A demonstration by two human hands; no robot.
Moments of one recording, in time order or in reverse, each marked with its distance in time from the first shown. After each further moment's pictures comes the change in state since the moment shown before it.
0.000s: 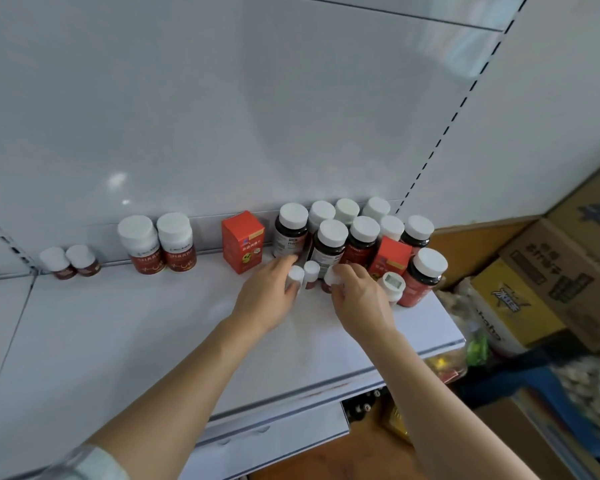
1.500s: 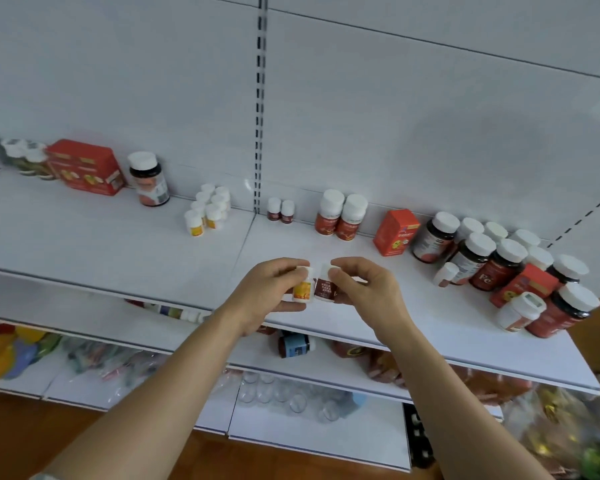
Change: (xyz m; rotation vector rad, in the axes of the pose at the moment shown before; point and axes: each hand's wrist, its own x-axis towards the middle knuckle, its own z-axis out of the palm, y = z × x) left_hand -0.231 -0.050 -0.174 -1.021 0.197 -0.580; right_hand -0.098 -0.223 -0.001 1.024 -0.455 0.074
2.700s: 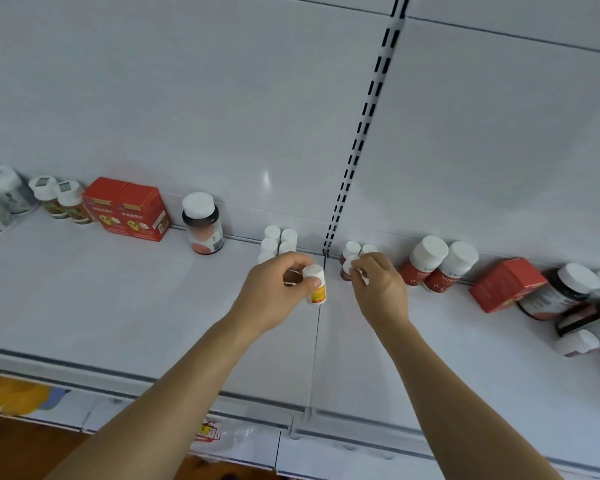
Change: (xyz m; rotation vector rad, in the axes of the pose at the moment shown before) left_hand 0.099 0.048 -0.175 0.538 0.164 0.202; right_hand 0.189 0.040 0.146 -0.799 0.293 -0.527
